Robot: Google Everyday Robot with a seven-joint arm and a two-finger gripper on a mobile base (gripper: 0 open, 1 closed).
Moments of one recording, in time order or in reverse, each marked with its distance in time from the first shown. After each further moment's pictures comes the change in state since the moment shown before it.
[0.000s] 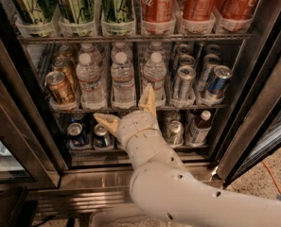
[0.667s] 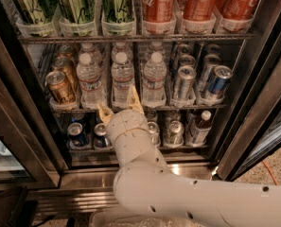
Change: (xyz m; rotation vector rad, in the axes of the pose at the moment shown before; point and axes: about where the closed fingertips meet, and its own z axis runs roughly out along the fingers) arm -0.006 0.013 0.018 0.057 -0.043 0.039
